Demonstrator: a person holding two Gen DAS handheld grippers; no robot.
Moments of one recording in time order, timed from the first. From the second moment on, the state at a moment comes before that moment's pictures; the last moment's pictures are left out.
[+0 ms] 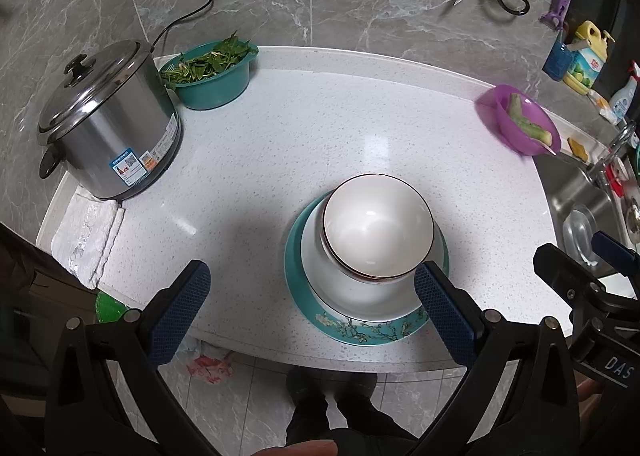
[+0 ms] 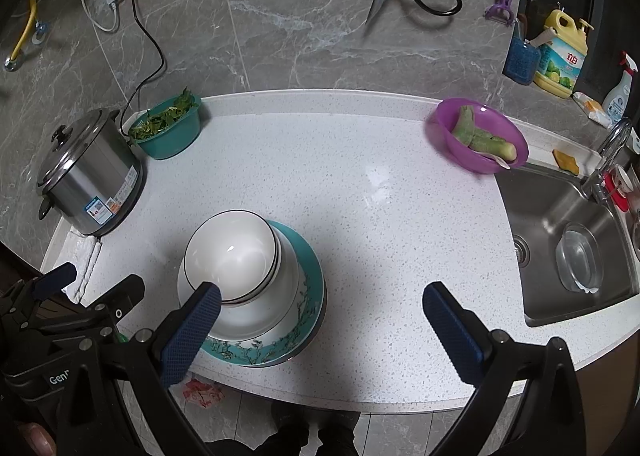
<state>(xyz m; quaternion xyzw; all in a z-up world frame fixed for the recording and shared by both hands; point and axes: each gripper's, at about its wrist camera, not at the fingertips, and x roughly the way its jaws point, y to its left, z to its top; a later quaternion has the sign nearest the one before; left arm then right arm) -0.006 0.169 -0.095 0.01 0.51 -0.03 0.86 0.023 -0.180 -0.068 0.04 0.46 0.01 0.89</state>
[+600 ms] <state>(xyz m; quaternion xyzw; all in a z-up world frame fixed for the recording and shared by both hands) -0.004 0.170 -0.098 0.01 0.51 -0.03 0.86 0.025 -0.181 -0.070 0.04 0.46 0.01 0.89</state>
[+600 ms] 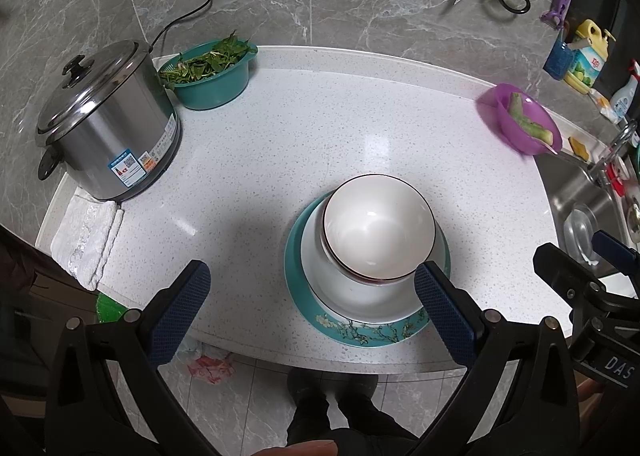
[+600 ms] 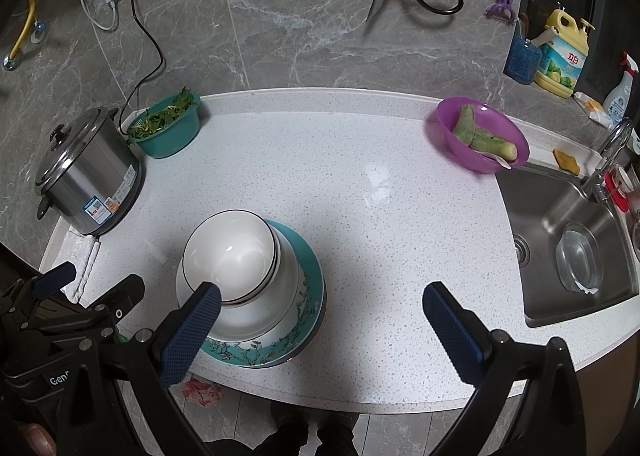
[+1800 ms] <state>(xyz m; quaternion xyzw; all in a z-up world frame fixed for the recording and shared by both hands) 0.000 0.172 -0.101 0.01 0.51 -0.03 0.86 0.029 -0.183 -0.071 0.03 0.46 0.01 0.89</state>
